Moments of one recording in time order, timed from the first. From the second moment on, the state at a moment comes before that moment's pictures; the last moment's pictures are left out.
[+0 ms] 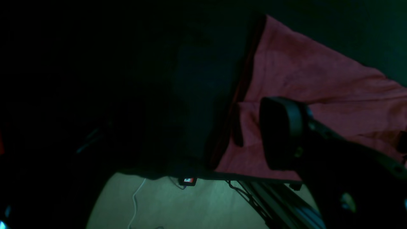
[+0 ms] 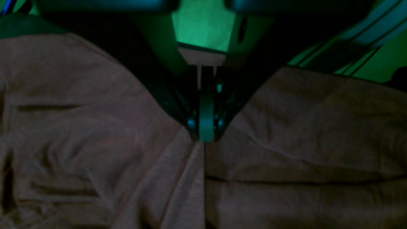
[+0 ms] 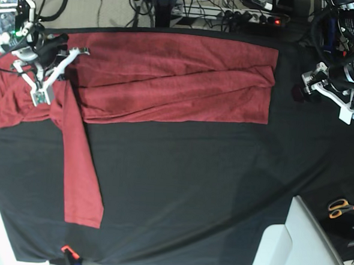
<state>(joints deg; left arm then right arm) 17.1 -19.0 -35.1 88.4 -43.5 -16.7 64.8 -23.6 11.6 7.5 102.2 14.1 15.7 -49.5</state>
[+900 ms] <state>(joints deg) 17.1 -19.0 -35.1 88.4 -43.5 -16.7 64.8 -21.9 8.6 7.7 106.4 14.0 15.6 -53.3</state>
